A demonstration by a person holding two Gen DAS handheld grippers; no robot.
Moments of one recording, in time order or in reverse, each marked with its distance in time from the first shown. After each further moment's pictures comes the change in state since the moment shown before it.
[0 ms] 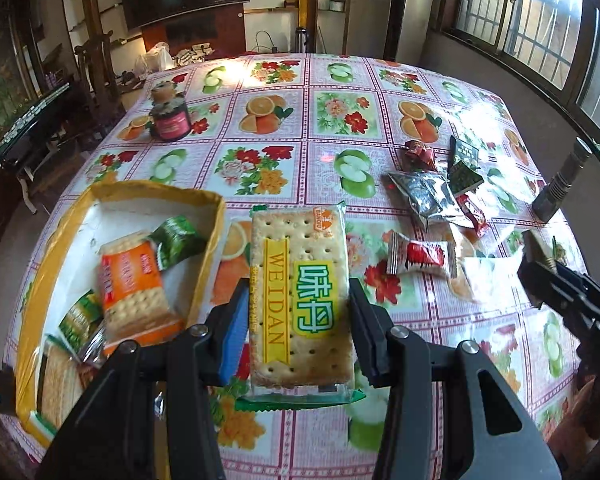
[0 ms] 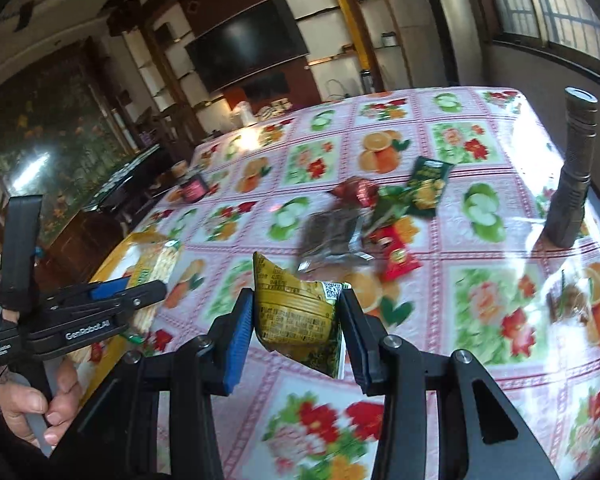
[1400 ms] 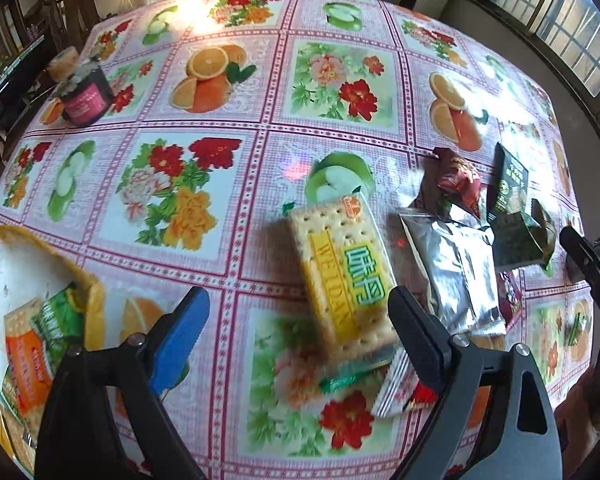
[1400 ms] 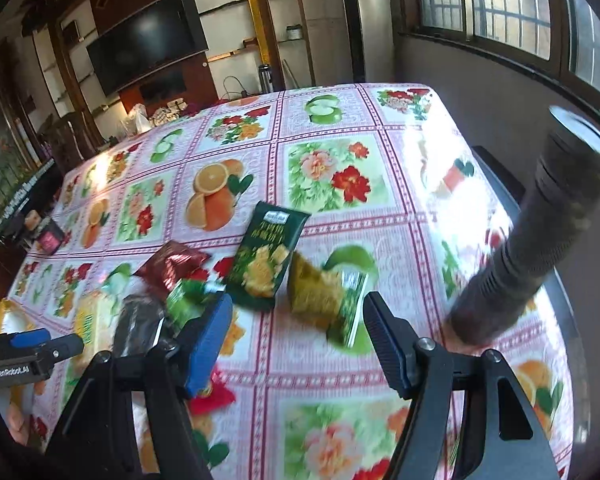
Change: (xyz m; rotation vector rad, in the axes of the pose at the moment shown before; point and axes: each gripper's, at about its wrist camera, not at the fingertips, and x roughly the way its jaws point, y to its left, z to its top) left arm 0.133 -0.039 0.085 -0.074 0.243 -0.037; right arm 0.068 -0.119 0.082 0.087 0.027 -0.385
